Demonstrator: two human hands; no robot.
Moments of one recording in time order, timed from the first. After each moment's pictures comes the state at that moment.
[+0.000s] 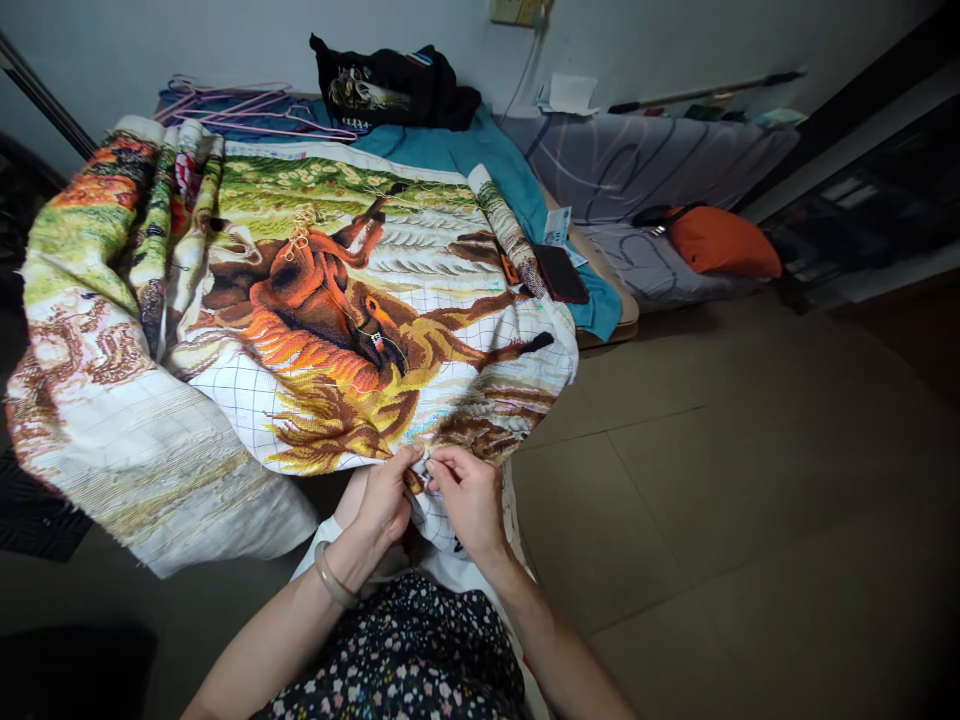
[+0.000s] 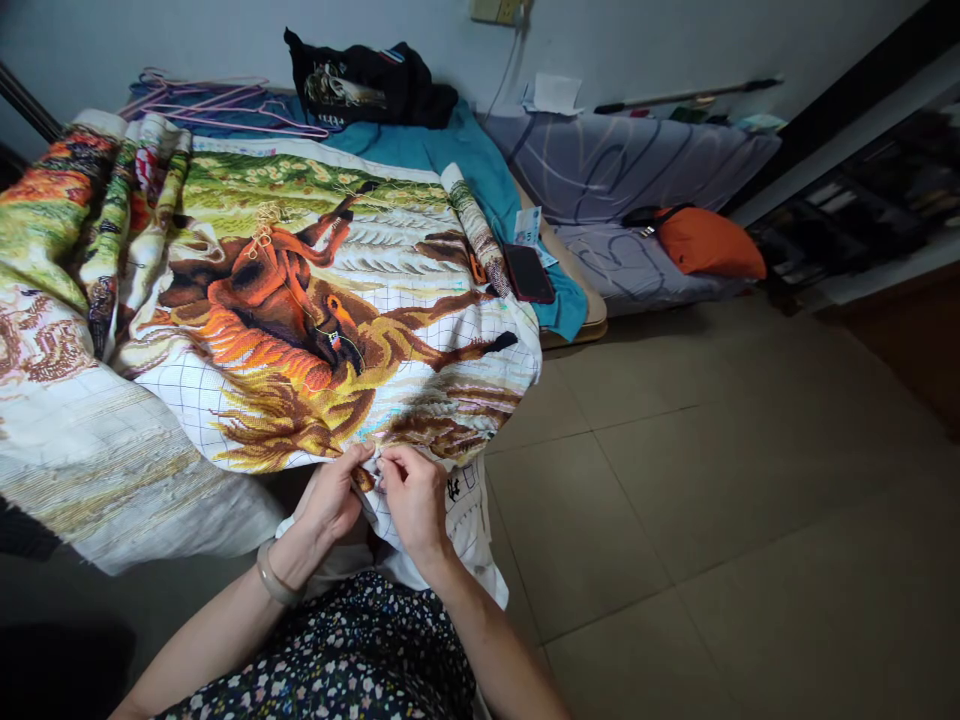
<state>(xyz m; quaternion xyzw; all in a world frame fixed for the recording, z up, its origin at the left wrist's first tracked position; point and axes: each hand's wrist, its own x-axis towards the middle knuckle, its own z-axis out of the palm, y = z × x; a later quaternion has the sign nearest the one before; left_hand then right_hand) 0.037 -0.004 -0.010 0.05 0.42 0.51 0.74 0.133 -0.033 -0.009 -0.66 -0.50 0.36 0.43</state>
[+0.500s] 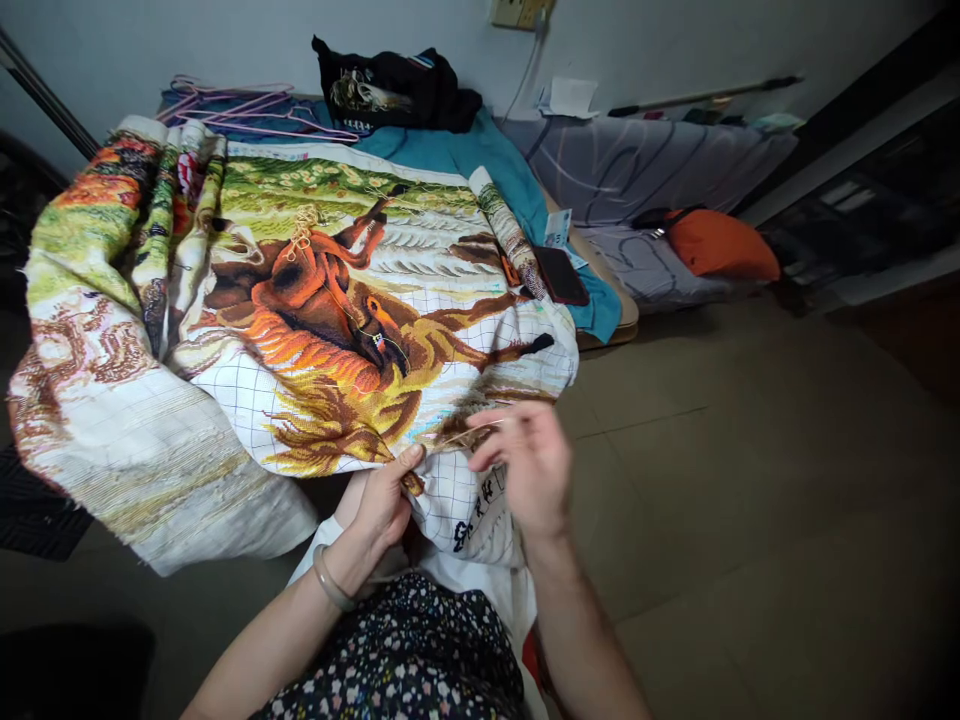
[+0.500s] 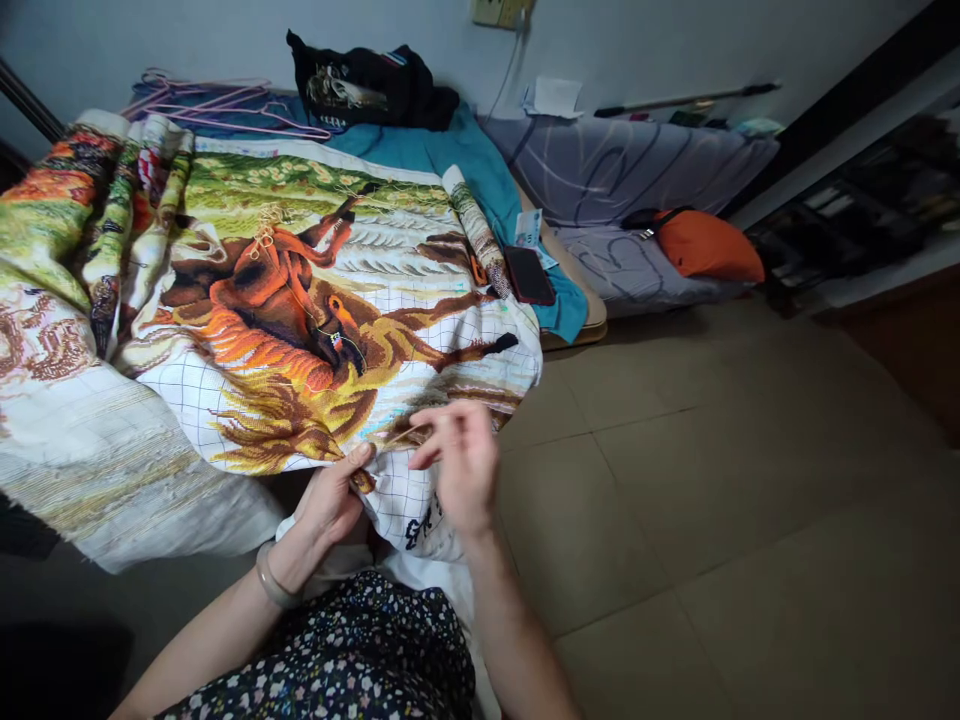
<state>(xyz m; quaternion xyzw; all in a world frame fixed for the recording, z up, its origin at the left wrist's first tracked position) 0.032 -0.008 -0.011 0.06 0.37 0.52 0.76 0.168 -0.013 0.055 -0.57 -0.45 0.36 0.58</state>
